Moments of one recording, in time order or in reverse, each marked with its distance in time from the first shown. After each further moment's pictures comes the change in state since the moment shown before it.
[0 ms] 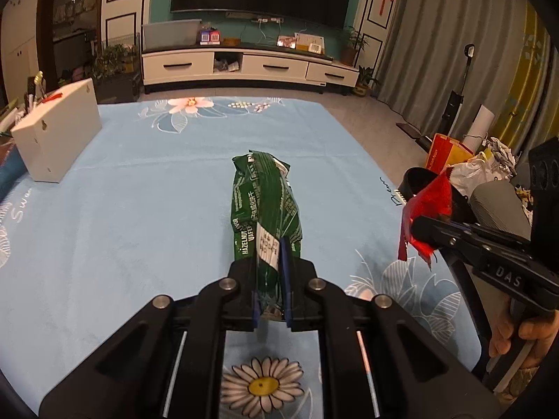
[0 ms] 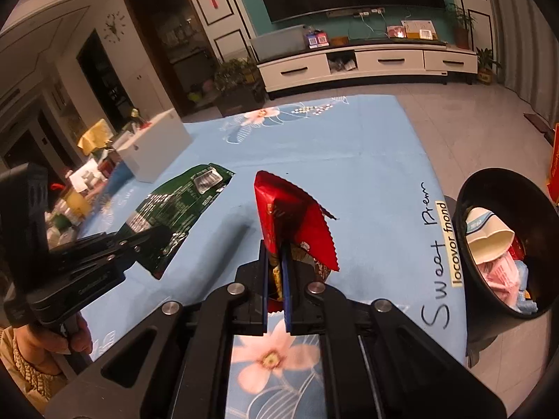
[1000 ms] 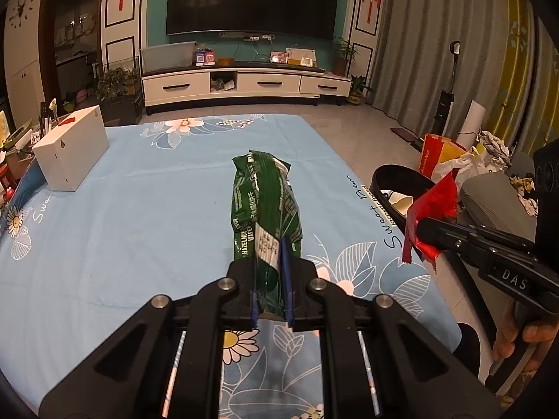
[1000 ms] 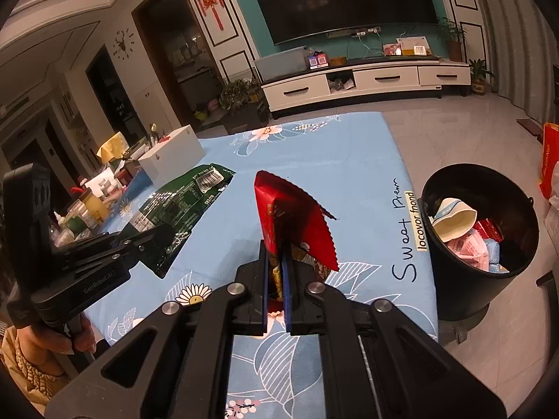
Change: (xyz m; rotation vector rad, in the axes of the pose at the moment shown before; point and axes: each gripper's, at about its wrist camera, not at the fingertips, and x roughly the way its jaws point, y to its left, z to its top) left arm -0.062 -0.051 -0.030 0.053 -0.065 0.023; right arm -0.070 -0.006 -0.030 0.008 -0.083 0.012
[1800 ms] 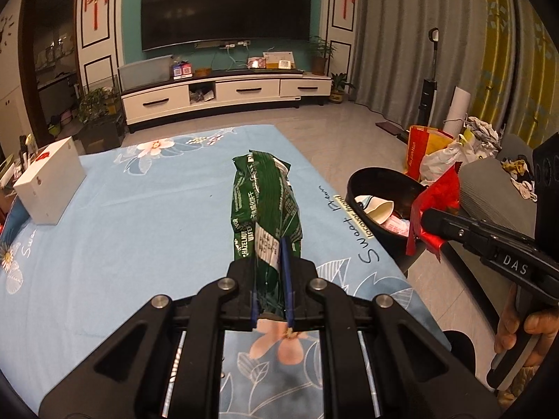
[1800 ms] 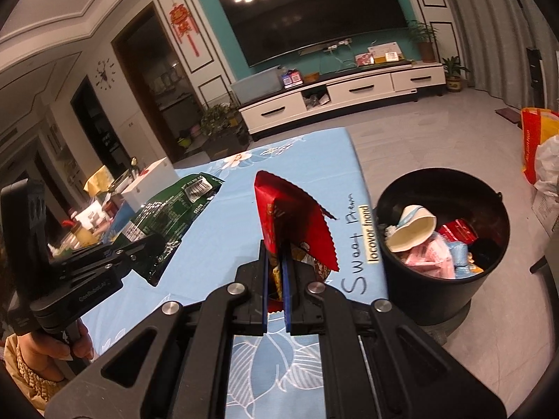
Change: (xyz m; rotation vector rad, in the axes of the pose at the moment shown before) left arm 0.015 -0.045 0.023 0.097 -0.019 -0.034; right arm -0.033 -0.058 0.002 0.100 -0.096 -0.056
